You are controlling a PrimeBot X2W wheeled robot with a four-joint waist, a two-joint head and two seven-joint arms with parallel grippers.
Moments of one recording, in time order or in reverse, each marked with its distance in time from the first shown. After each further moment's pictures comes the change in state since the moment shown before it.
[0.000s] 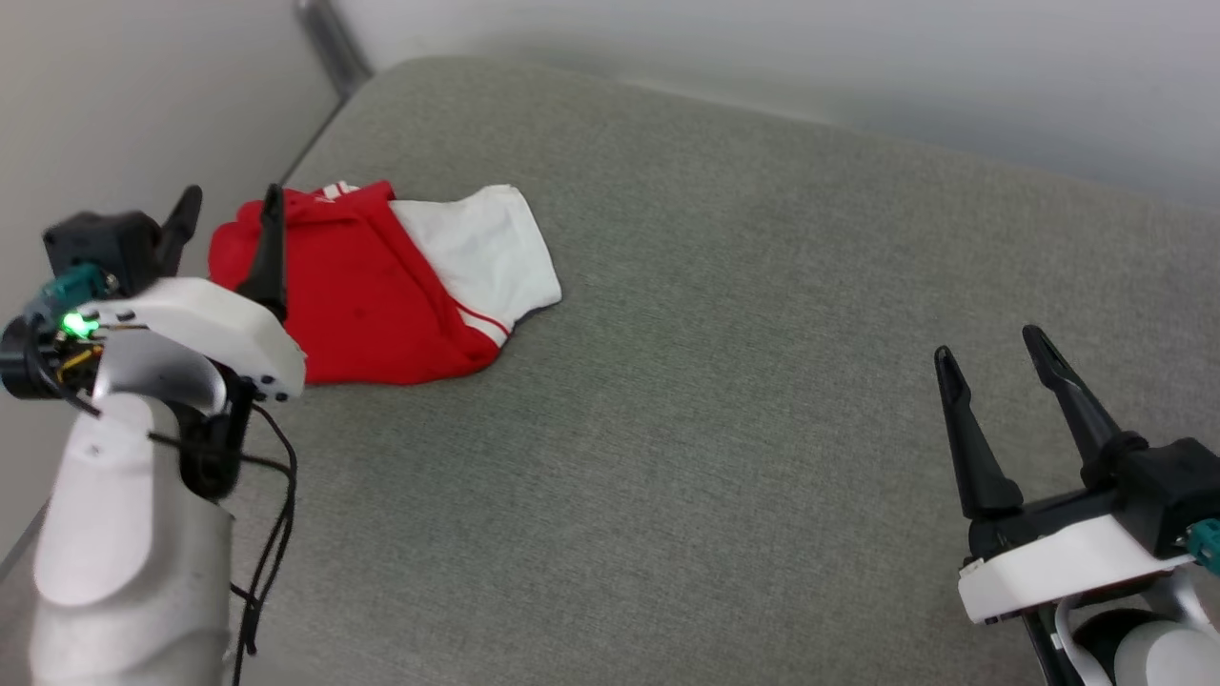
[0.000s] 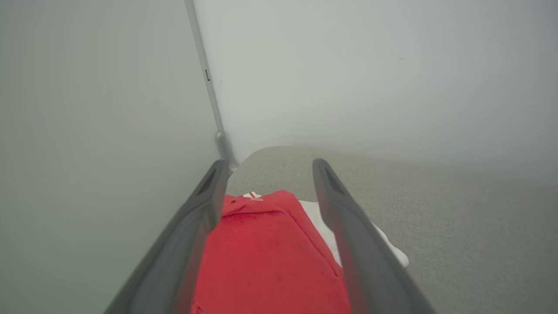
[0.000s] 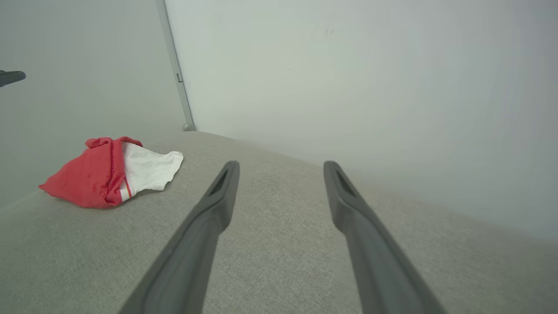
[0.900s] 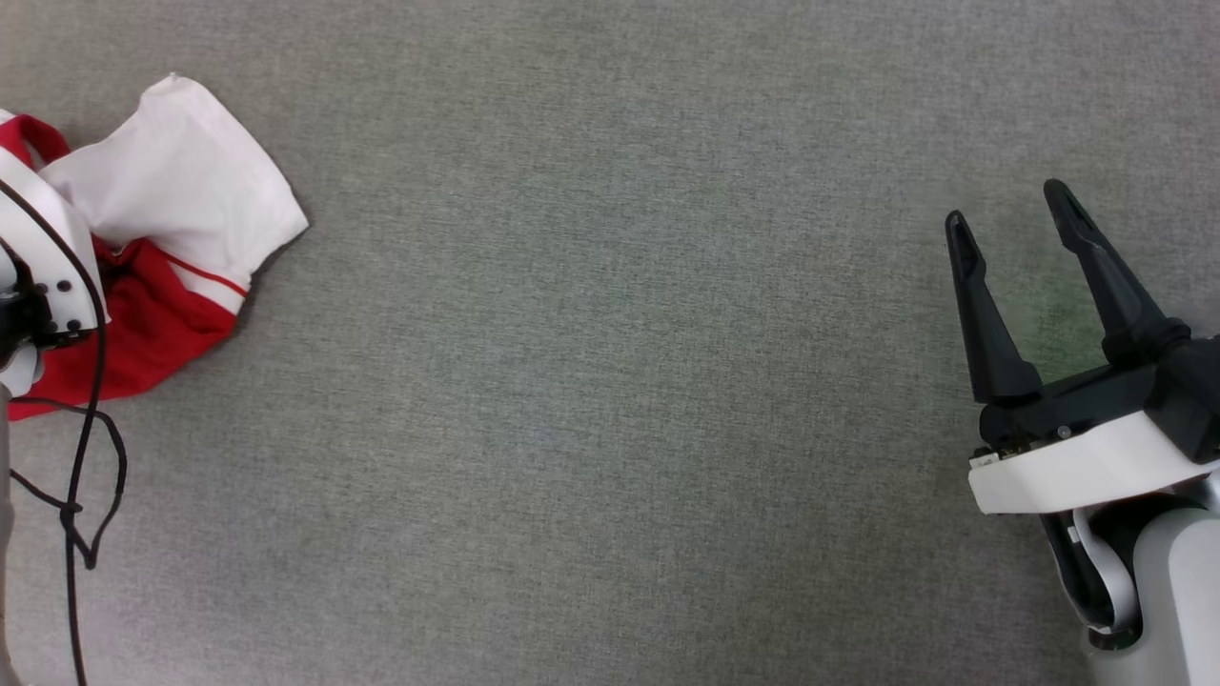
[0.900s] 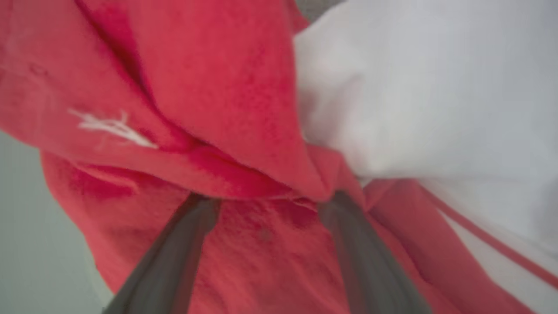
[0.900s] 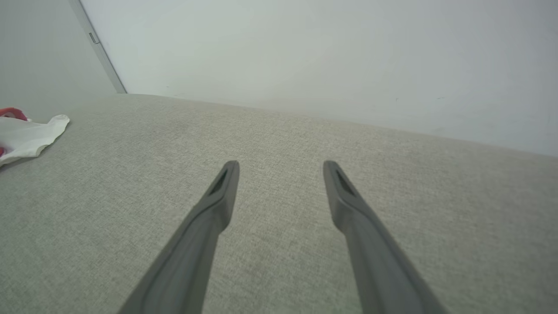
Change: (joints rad) left arm -0.342 0.310 -0.135 0.393 -0.169 0.019 0.853; right arm -0.221 -0.070 0.047 0.025 0.037 0.000 -0.040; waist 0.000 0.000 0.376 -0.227
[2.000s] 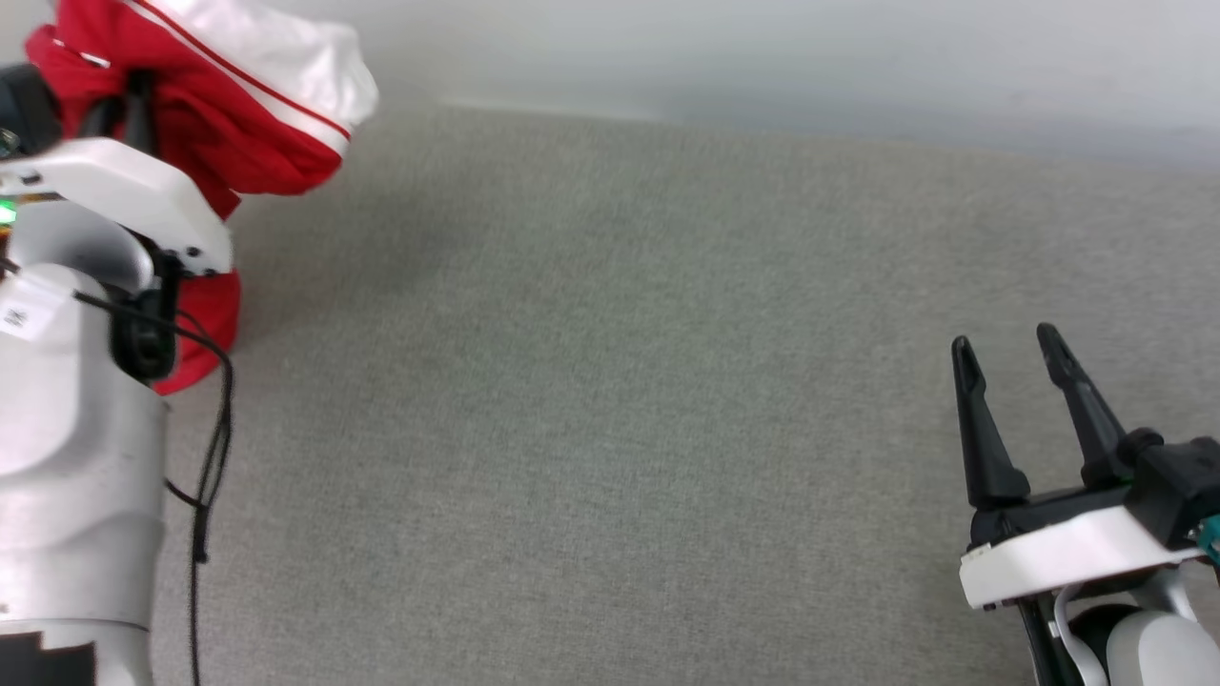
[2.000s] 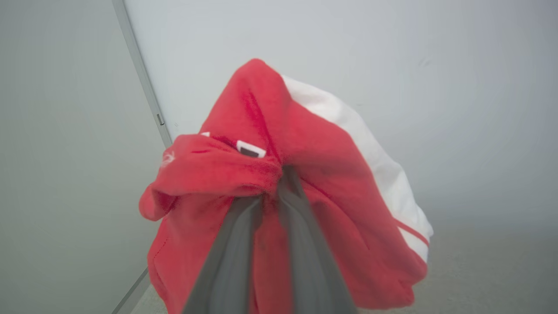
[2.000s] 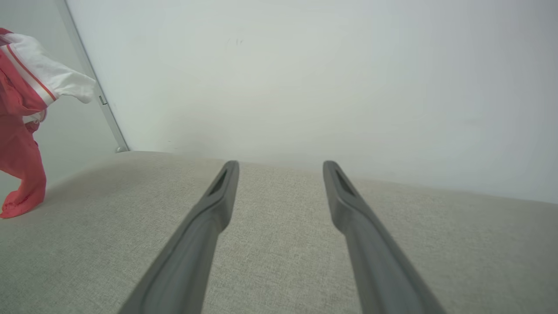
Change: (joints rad) left arm 0.053 -0.157 -0.013 -0.122 0.043 0.084 -0.883; right arm 0.184 0.108 -0.094 0.070 0.008 0.000 -0.039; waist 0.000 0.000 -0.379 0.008
